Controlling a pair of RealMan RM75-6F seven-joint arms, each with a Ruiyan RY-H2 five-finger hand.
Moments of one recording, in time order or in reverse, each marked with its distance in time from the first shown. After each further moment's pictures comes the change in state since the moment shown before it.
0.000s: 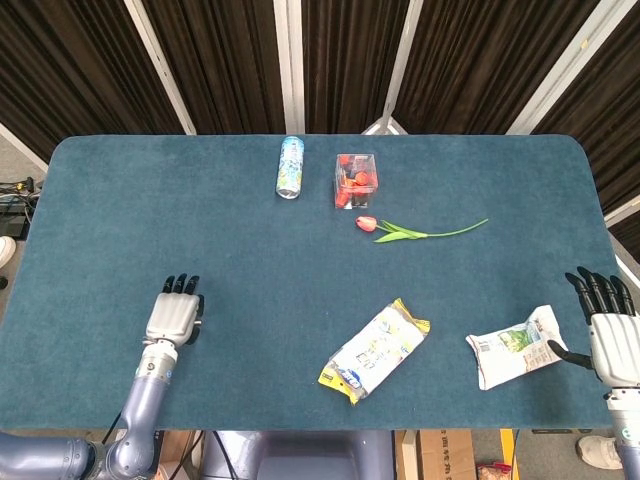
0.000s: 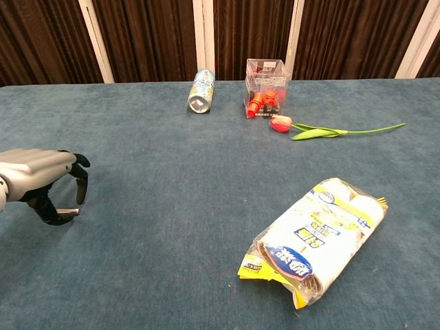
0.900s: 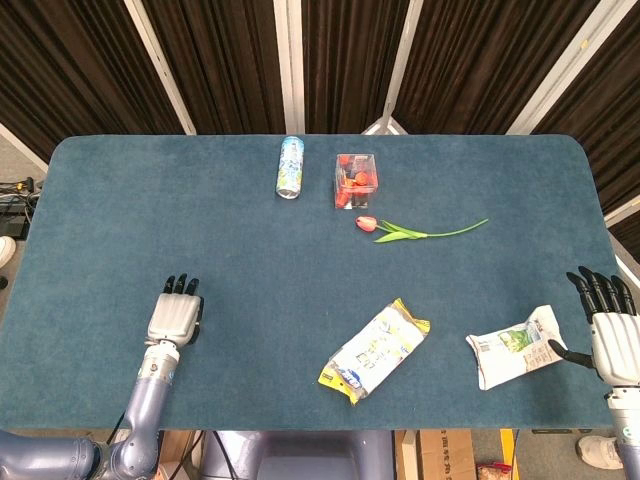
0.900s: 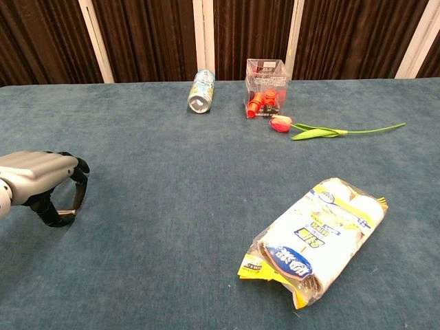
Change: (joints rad) left arm 0.007 -0.029 0.009 0.045 0.011 0.013 0.021; right arm 0.001 0.002 0.002 0.002 0.009 -0.010 0.016
